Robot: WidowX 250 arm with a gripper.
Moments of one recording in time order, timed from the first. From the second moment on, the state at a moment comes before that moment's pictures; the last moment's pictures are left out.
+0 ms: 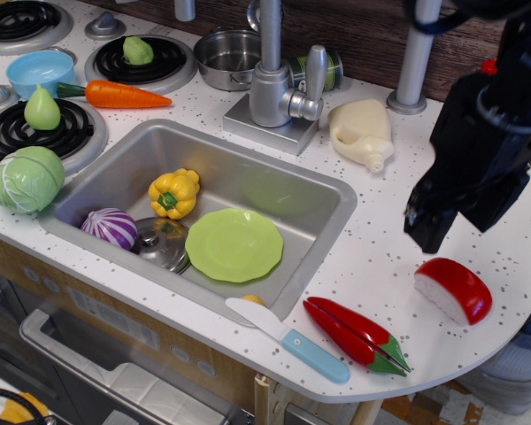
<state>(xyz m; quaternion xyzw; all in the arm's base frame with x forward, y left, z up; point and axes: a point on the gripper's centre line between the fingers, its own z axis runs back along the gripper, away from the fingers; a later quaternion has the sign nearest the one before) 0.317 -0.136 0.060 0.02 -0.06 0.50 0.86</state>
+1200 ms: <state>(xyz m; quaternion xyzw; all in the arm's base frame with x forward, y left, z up) 0.309 -0.133 0.021 0.03 -0.09 0.49 0.87</state>
